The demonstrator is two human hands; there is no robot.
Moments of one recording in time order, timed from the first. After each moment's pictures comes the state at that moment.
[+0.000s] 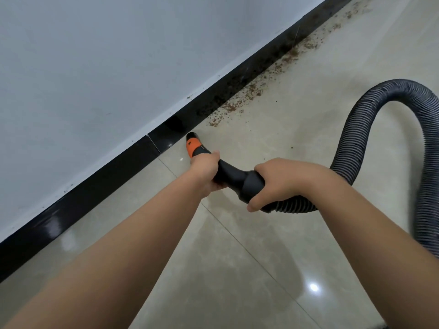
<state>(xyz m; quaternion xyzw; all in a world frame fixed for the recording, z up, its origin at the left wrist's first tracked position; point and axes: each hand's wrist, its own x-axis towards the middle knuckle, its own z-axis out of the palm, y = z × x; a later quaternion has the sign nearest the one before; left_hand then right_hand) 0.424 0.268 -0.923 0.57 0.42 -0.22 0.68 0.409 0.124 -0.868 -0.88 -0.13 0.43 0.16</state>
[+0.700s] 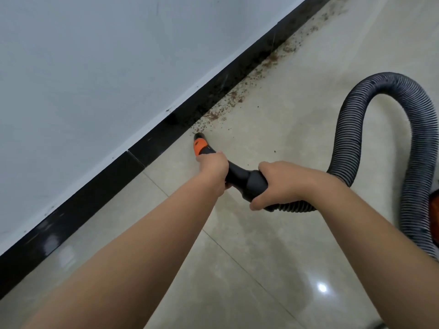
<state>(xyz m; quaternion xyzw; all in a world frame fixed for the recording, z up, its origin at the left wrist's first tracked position) 0.443 0.204 -0.916 0.65 0.41 -0.19 0.62 0.410 0.079 -0.875 -0.90 -0.09 0.38 0.21</state>
